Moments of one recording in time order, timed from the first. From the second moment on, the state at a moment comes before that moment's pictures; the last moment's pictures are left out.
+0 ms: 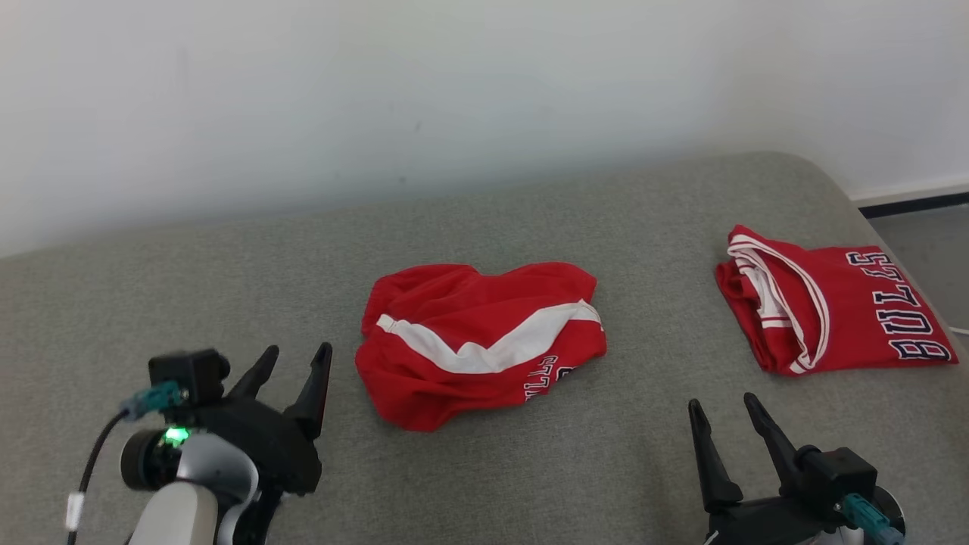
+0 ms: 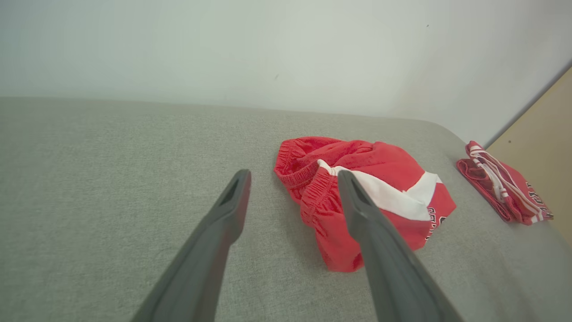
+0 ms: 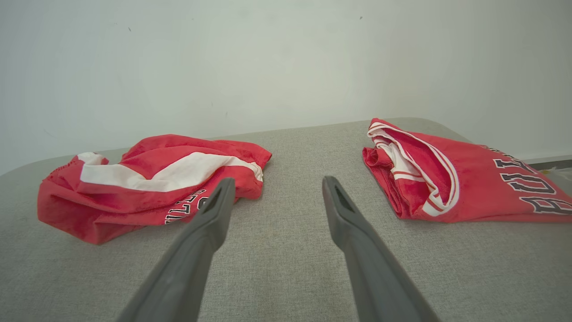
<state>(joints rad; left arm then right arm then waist) -0.29 0.11 -0.07 0.30 -0.39 -0.12 0.13 -0.05 -0.09 0.08 0.25 0.18 0.13 -0.17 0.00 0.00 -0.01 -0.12</state>
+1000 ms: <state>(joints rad) -0.62 0.13 -0.17 0.65 -0.45 -0.12 0.43 -0.14 -0.09 0.15 0.30 0.20 0.13 -0.20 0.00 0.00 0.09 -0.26</state>
